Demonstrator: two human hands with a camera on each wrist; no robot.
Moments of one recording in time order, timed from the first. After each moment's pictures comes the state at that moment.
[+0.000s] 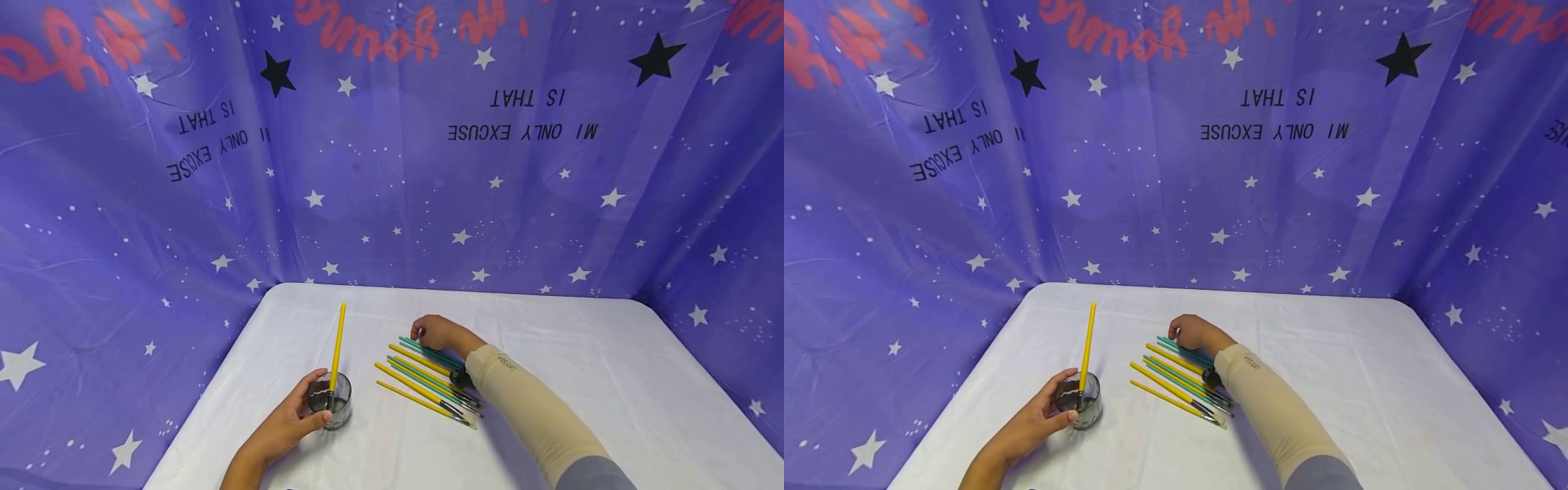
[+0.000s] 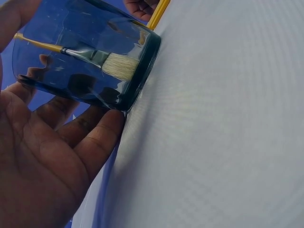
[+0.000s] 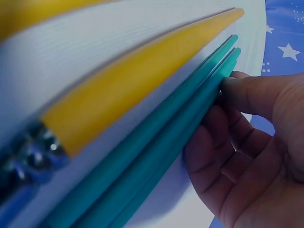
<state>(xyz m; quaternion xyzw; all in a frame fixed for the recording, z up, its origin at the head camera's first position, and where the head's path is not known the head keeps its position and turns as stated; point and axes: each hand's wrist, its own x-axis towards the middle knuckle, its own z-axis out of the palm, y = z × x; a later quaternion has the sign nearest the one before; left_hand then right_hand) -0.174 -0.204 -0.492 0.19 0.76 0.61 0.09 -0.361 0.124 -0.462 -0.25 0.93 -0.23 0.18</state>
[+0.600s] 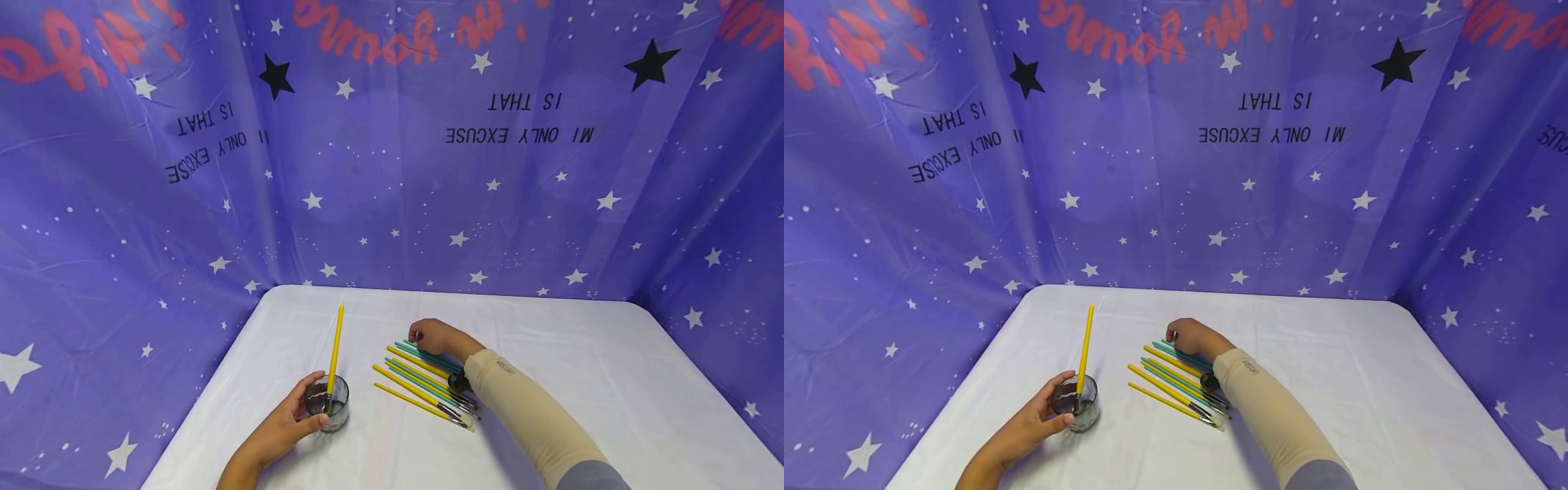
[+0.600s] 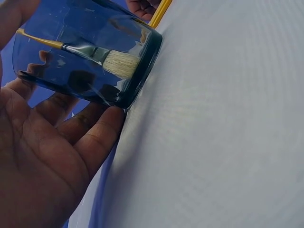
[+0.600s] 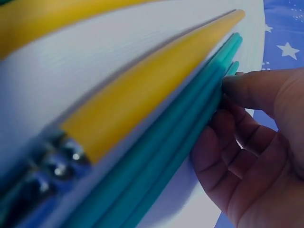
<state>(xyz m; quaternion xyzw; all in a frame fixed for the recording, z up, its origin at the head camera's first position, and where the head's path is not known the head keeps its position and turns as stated) -0.173 -0.206 -0.493 0.19 0.76 0.62 0.10 -0.356 0.124 -0.461 -0.26 0.92 -0.22 0.17</state>
